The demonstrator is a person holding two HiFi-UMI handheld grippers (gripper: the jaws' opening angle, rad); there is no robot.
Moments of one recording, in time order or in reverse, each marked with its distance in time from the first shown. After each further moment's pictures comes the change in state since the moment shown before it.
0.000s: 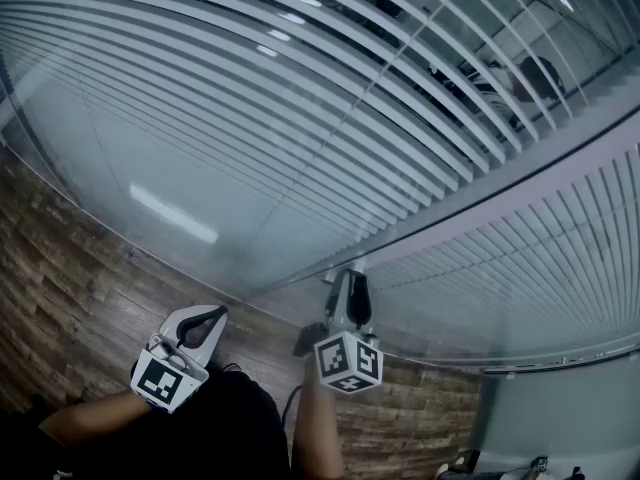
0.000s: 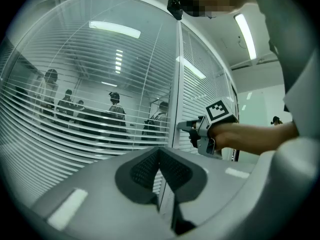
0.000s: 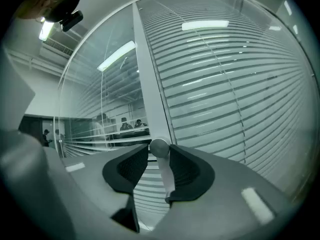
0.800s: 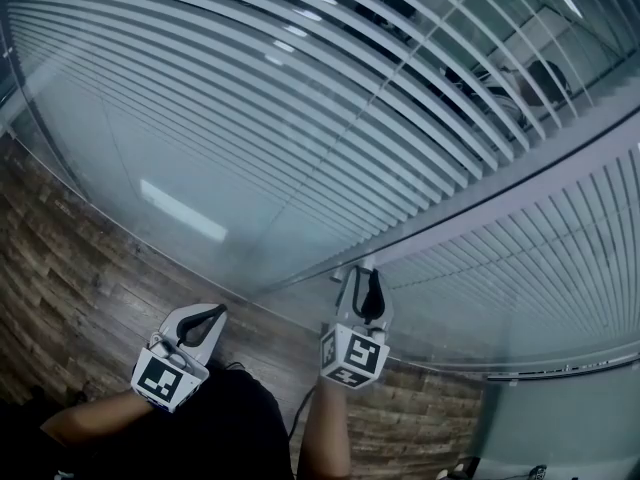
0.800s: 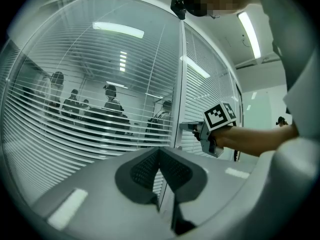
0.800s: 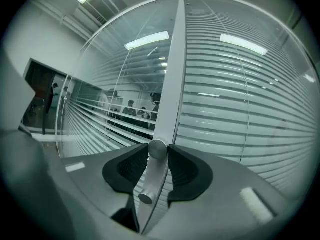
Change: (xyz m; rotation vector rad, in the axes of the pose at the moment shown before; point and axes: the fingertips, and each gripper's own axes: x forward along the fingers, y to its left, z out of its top) left arm -0.023 -0.001 -0.008 -0.021 0.012 0.050; right arm -0.005 0.003 0.000 -0.440 0.051 -0.022
